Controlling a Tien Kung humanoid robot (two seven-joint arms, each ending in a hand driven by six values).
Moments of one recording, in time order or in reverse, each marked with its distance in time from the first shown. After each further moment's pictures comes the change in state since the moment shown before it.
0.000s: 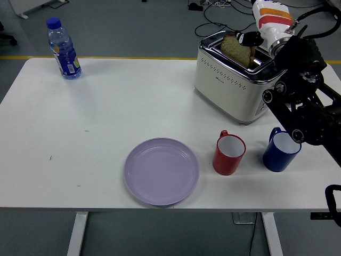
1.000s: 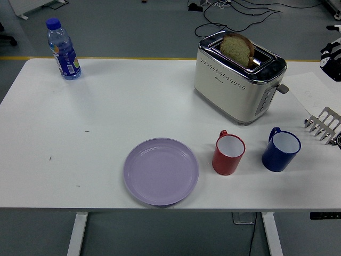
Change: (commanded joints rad) left arm 0.012 0.000 -0.020 0.000 0.027 -0.004 0.005; right arm -0.482 -0.301 0.191 0.301 0.318 -0.221 0.113
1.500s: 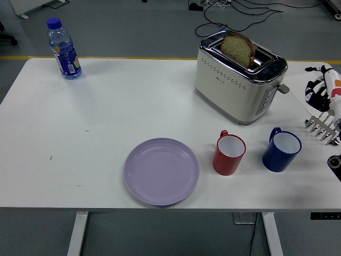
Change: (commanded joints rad) left arm 0.000 0.000 -0.003 0.000 0.015 -0.001 0.006; right arm -0.040 0.017 -0.077 -0.038 -0.036 0.072 -0.027
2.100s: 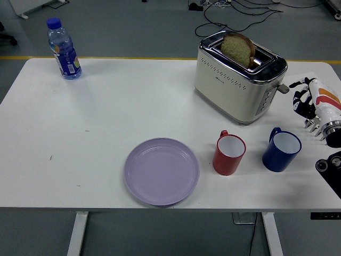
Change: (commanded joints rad) left arm -0.002 0.000 0.005 0.000 0.003 -0.002 0.003; right arm 0.031 0.047 -0.055 -0.071 -0.029 0.012 -0.006
